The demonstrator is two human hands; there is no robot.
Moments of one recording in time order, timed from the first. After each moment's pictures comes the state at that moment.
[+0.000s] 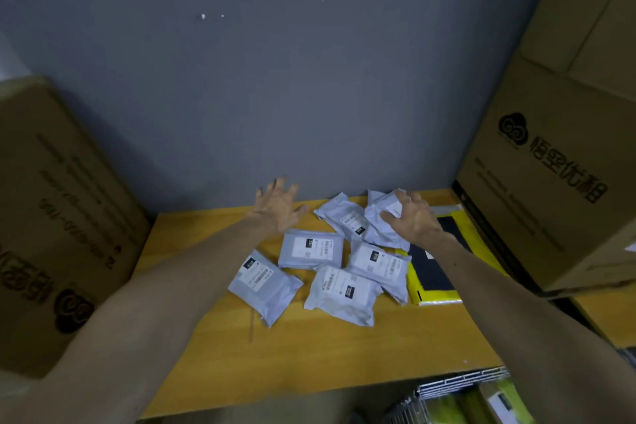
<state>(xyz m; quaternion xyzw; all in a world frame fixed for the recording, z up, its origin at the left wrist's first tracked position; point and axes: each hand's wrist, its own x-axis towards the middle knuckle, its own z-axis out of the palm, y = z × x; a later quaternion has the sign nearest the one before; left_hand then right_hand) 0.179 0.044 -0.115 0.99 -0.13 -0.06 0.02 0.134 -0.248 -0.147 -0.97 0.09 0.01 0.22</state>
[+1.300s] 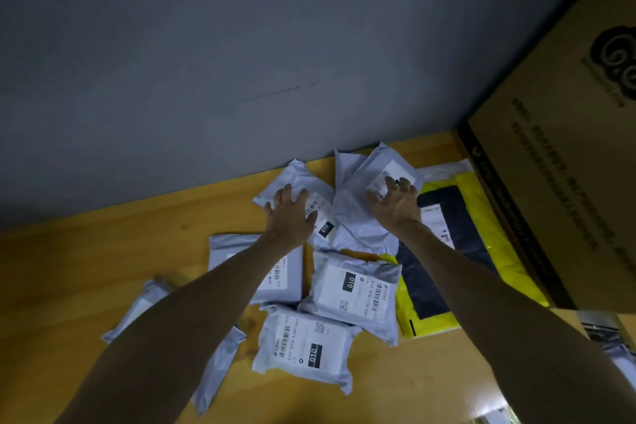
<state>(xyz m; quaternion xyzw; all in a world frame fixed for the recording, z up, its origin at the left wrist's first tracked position) 0.389 -0.128 -0.358 0.96 -0.13 -0.20 0.11 0.353 -0.345 -0.340 -0.92 0.27 0.16 0.23</state>
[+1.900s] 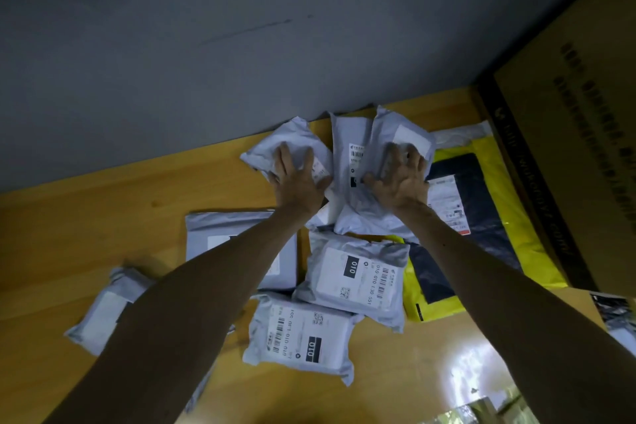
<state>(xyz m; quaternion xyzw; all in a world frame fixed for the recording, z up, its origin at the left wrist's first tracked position) 0.410 -0.164 -0.432 0.96 -0.07 -0.19 0.17 0.362 -0.347 -0.390 -0.94 0.27 0.12 0.18</state>
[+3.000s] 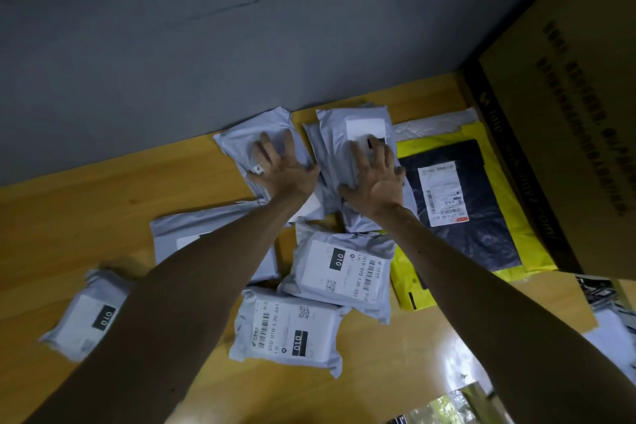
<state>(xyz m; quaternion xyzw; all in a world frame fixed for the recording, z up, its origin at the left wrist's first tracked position) 0.411 -0.191 -0.428 0.97 0.04 -0.19 0.13 0.343 -0.335 -0.402 -0.98 0.15 0.13 0.08</state>
